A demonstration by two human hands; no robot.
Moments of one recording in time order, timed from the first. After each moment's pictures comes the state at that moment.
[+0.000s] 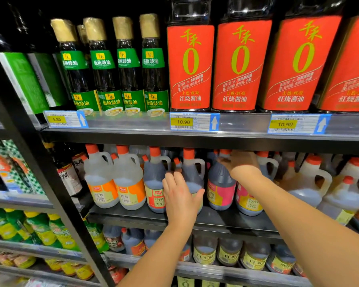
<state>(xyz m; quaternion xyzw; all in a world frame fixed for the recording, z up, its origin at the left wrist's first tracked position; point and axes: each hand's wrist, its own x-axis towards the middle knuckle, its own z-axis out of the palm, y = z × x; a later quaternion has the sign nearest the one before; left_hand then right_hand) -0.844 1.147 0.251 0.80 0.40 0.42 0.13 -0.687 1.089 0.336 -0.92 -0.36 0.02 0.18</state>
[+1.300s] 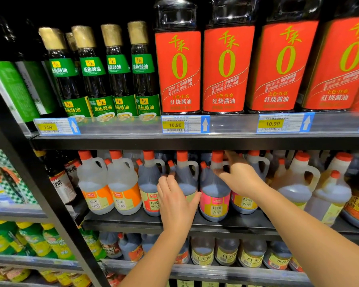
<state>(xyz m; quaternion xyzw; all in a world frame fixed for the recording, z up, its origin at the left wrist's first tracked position) -0.852 1.141 0.251 0.81 0.38 0.42 0.14 -0.714 1.046 0.338 -0.84 -0.42 0.03 0.34</state>
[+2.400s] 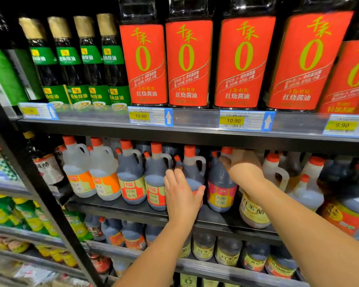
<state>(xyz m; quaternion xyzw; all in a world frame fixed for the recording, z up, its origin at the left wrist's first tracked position) -0.782 1.073 0.249 0.80 0.41 0.41 0.13 -0.641 1.013 0.342 -0.90 -0.37 -0.03 0.22</state>
